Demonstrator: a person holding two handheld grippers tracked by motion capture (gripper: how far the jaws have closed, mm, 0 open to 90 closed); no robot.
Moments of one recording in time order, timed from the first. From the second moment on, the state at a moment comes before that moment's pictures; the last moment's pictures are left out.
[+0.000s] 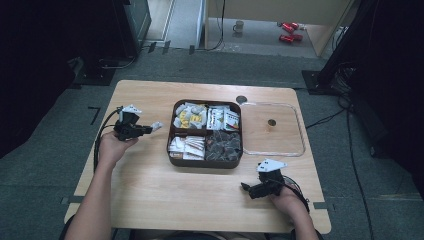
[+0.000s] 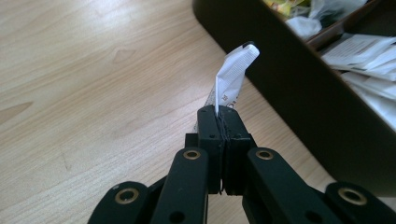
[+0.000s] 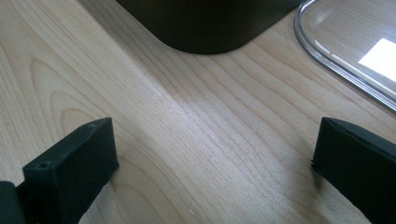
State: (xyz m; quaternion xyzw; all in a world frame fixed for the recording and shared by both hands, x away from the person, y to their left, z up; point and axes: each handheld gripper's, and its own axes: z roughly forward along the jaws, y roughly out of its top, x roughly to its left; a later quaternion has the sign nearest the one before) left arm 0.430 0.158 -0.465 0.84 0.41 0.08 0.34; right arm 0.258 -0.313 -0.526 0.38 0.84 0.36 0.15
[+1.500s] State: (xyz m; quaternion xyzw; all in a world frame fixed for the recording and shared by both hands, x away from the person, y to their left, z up) left arm 0.427 0.160 -0.478 0.84 0.42 0.08 0.35; right arm 0.258 -0.313 -0.526 0.38 0.84 0.36 0.15
